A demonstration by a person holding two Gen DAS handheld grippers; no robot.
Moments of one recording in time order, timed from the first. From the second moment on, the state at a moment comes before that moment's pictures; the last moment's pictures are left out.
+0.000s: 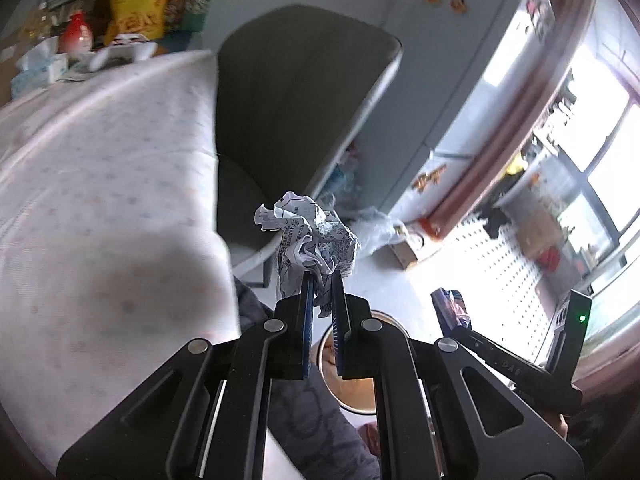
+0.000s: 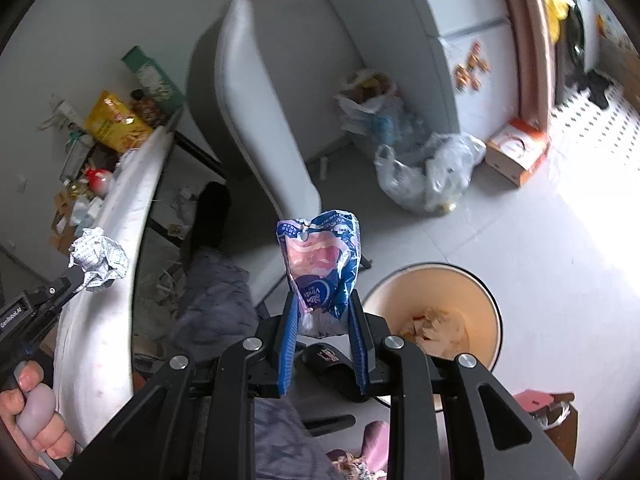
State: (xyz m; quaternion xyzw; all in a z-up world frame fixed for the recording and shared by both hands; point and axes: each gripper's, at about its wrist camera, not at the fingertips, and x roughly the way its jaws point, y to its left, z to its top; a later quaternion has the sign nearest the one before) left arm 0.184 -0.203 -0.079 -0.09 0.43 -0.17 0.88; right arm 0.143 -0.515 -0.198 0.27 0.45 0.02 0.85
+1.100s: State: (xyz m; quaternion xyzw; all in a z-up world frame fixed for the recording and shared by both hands) left arm 0.195 -0.401 -0.167 0.04 0.55 -0.28 0.78; right arm 0.095 -0.652 -0.272 0.35 0.44 -0.12 0.82
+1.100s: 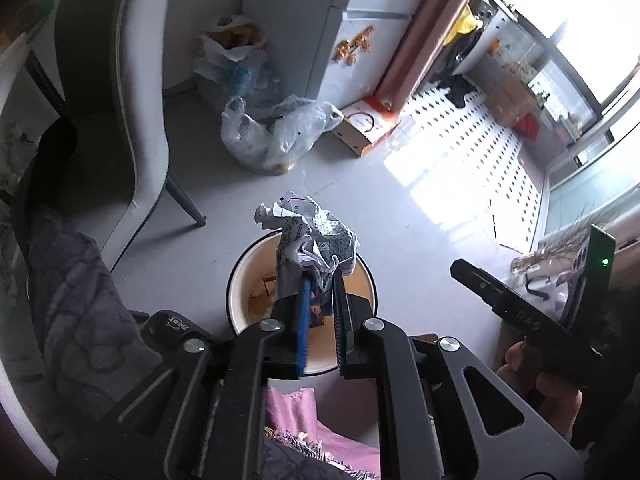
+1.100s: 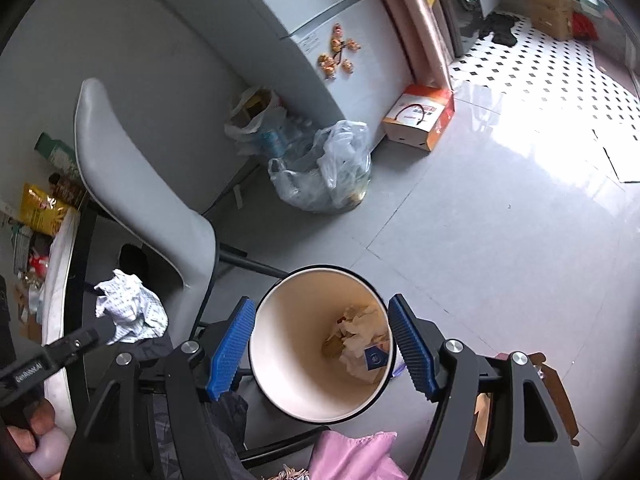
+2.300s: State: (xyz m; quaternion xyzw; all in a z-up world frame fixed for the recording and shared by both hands) left arm 0.184 -0.254 -0.044 -0.08 0.42 -0.20 0.88; right arm 0.124 -0.564 -0.157 0.26 0.40 -0.08 0.88
